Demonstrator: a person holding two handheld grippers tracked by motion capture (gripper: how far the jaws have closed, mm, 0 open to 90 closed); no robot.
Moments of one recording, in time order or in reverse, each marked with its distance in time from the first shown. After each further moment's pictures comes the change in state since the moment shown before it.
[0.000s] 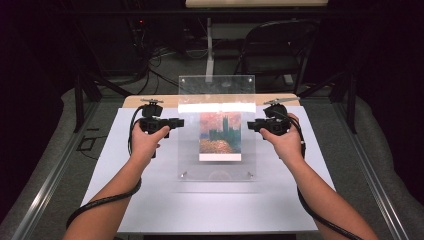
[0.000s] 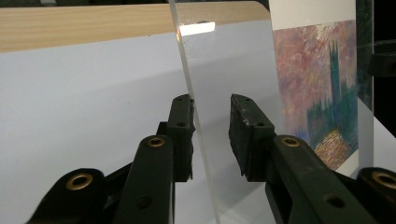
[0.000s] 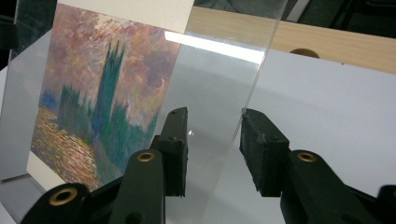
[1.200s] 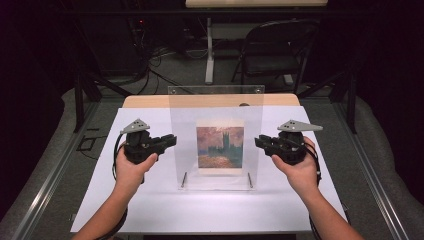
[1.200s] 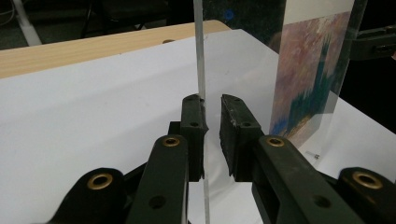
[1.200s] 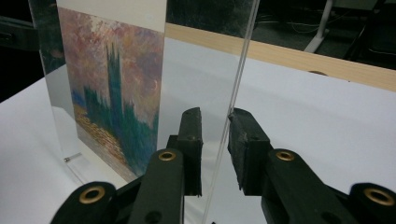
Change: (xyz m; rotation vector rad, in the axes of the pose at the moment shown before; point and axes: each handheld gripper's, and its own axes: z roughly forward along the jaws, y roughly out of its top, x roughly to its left) left arm -0.038 -0.060 -0.062 -0.141 -0.056 0.168; right arm 0.034 -0.053 -0.069 -0.161 0.065 -0.081
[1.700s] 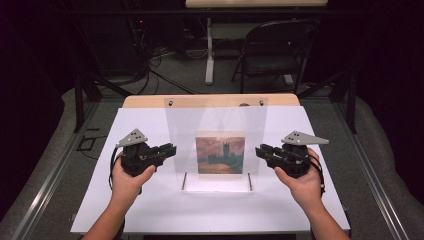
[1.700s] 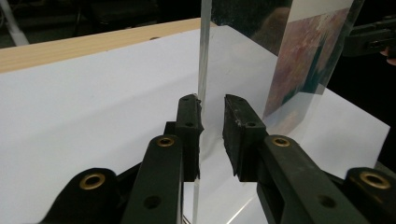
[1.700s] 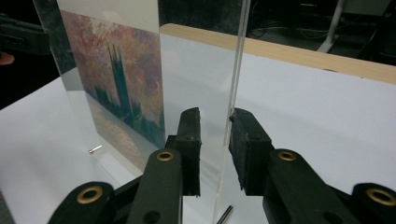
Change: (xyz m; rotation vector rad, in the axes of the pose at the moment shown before) left arm -0.015 -0.018 -0.015 -0.006 -0.036 0.032; right arm 0.014 -0.018 -0.019 -0.024 0.038 -0.006
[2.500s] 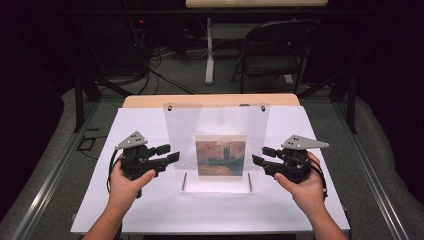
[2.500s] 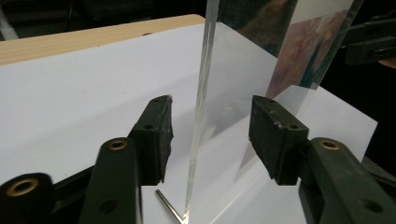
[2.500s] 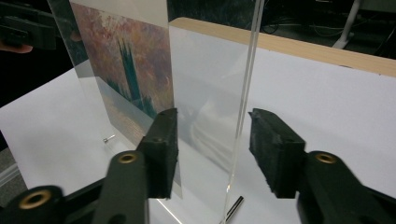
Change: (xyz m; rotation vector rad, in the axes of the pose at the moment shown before) left arm -0.004 -0.001 -0.003 0.014 -0.003 -0.002; right arm 0.005 -0.005 -0.004 0.014 0.035 -0.029
